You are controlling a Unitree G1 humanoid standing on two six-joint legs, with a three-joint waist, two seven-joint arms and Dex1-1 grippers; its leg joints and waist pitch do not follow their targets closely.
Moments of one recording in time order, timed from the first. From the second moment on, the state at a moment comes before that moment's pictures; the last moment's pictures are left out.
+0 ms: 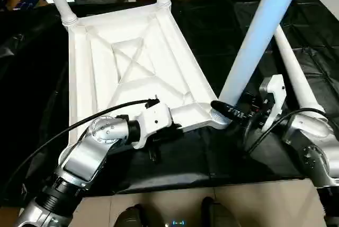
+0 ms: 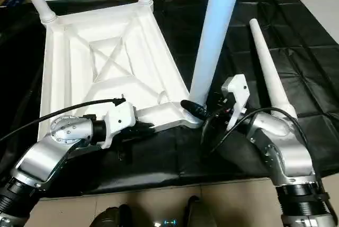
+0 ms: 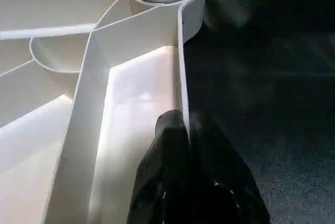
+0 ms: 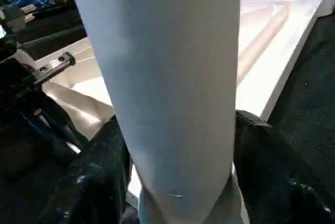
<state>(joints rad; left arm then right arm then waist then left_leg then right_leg) -0.38 0.43 -0.35 -0.04 -0.01 0.32 -0.91 -0.32 -0.47 0.00 0.05 0.45 0.30 0.83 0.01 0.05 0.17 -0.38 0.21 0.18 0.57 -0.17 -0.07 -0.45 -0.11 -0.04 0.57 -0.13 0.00</state>
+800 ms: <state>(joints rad) -0.50 0.28 -0.38 0.08 0.08 0.39 -0.74 -0.46 -0.27 -0.01 0.27 0.27 0.11 0.46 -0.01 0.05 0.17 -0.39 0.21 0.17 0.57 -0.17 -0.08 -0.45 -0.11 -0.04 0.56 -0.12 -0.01</state>
